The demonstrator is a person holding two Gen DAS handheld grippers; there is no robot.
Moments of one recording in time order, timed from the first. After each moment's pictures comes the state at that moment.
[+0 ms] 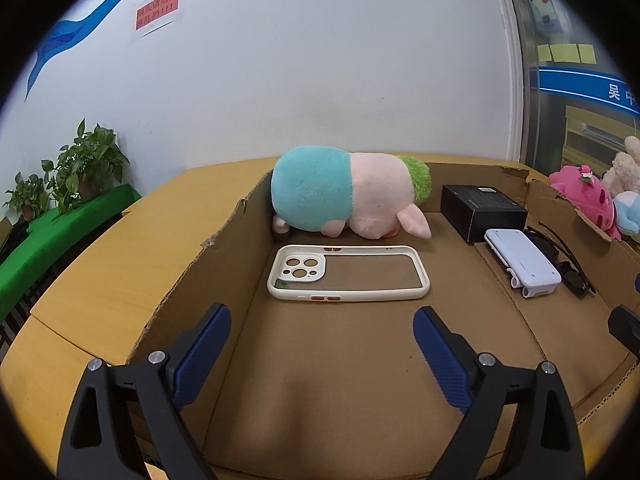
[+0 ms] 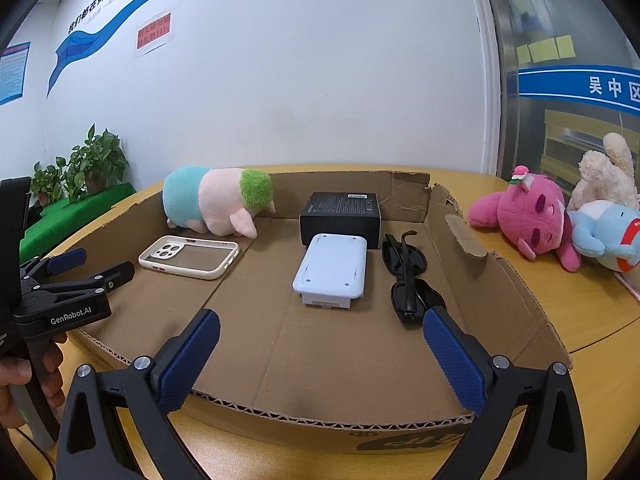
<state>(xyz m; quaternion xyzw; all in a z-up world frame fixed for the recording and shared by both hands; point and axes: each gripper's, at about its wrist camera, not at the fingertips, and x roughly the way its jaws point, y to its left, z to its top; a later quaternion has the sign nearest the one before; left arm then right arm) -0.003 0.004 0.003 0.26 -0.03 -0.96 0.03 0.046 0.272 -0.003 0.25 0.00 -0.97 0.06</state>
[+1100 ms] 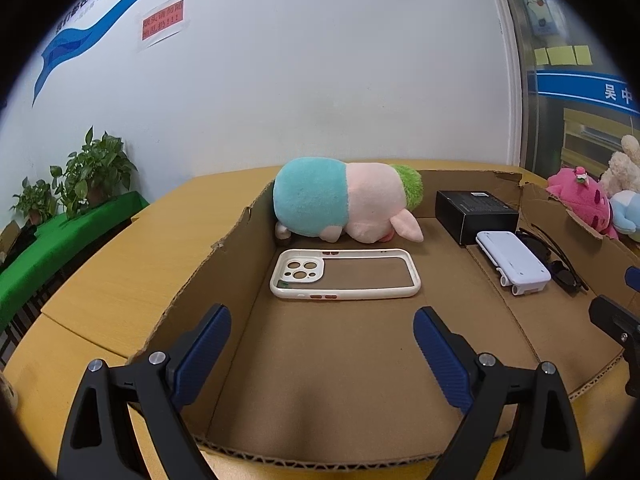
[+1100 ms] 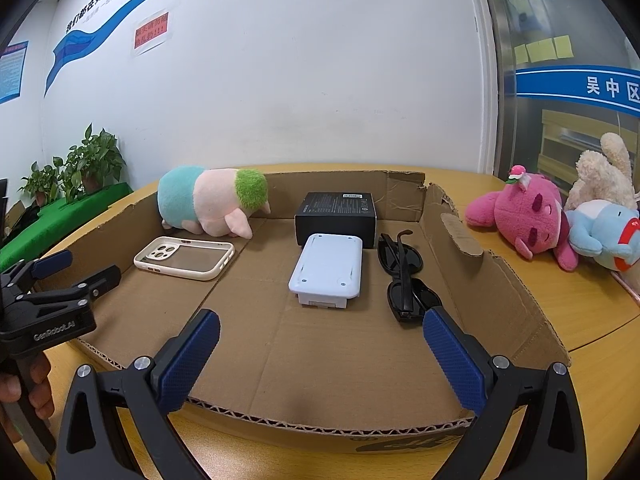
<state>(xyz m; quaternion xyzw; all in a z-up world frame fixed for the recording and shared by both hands) 0.020 0.013 0.012 0.25 -0.03 -0.97 0.04 0.046 0.275 -0.004 0.25 0.00 -0.97 0.05</state>
